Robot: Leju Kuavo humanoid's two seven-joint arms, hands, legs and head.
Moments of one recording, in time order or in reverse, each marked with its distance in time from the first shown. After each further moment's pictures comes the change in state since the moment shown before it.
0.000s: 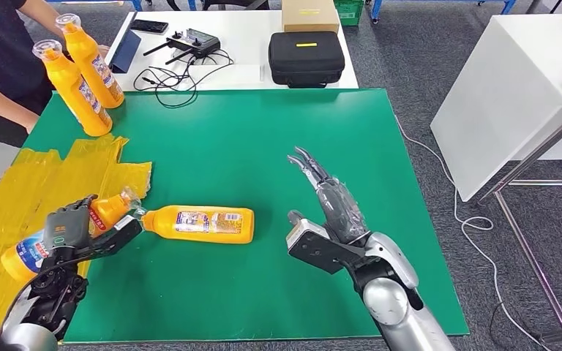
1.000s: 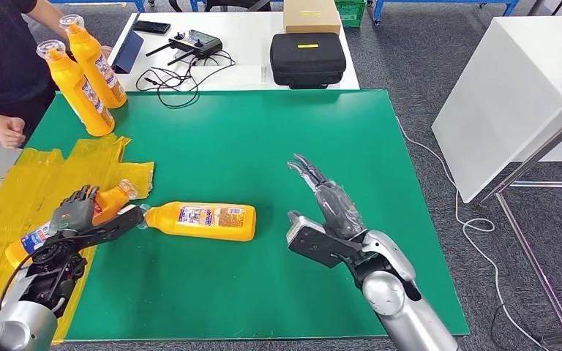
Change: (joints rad) left arm -0.098 0.006 -0.017 0.031 0.003 -0.319 0.027; right arm -0.042 -0.032 0.023 0.112 -0.030 -0.001 -0.012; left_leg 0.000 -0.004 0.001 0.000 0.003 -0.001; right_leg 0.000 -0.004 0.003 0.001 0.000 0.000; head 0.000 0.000
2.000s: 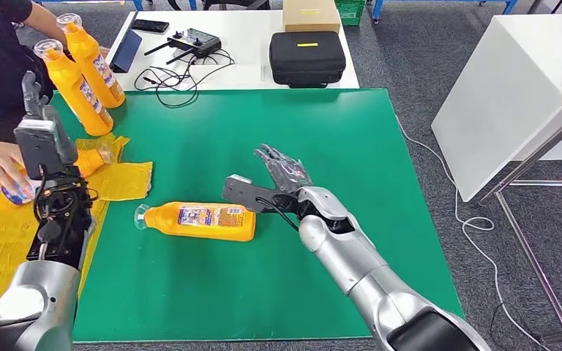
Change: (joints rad) left arm -0.150 -0.142 0.009 -0.261 1.211 0.147 -0.621; right arm -0.441 0.275 0.070 0.769 0.270 -0.016 0.179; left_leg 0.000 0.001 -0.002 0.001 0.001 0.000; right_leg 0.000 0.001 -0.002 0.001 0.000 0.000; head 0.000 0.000
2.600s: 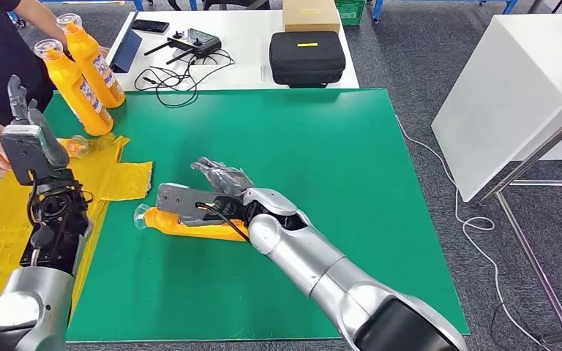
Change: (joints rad) left arm 0.044 0.047 -0.049 -0.050 0.110 0.026 0.000; right arm -0.098 0.152 0.215 0.073 -0.285 0.085 0.084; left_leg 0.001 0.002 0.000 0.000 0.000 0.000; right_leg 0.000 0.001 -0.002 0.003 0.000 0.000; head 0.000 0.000
